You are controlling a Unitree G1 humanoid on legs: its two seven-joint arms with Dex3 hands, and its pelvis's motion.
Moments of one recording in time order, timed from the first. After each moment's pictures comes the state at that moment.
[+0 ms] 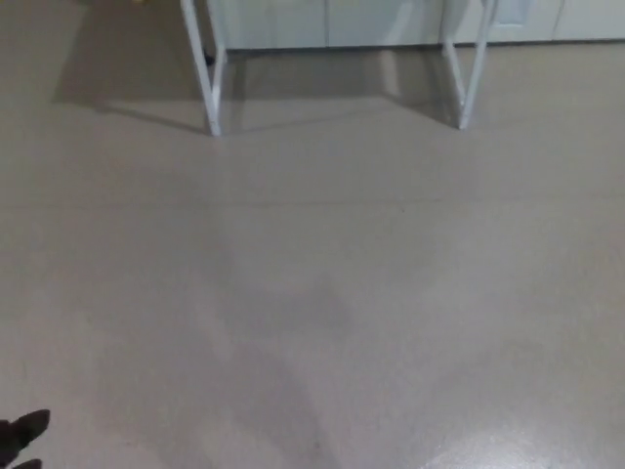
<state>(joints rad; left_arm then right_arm) 0.37 0.37 0.20 0.24 0.01 0.04 -0.15 0.49 -0.28 -0.12 0.24 -0.10 -0.02 0.11</state>
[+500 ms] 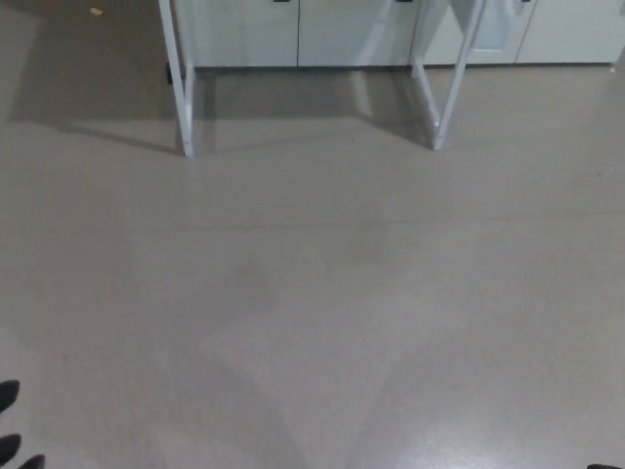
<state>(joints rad) 0.44 0.41 0.29 0.01 -0.12 0.16 -0.26 0.59 -0.24 -0.18 0.03 0.04 -0.05 0.19</state>
